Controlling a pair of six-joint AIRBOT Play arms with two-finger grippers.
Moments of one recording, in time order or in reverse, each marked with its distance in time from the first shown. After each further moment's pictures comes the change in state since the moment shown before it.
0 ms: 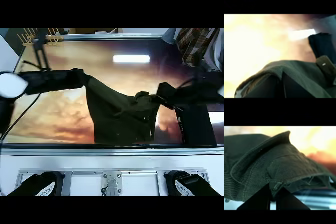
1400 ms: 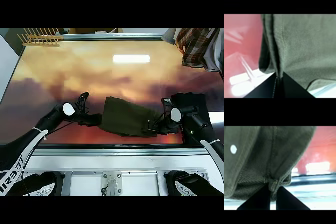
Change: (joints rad) left arm -0.074 -0.189 -0.522 -0.104 0.110 0.084; right arm 0.037 -0.050 -0.556 -0.255 -0.129 -0.106
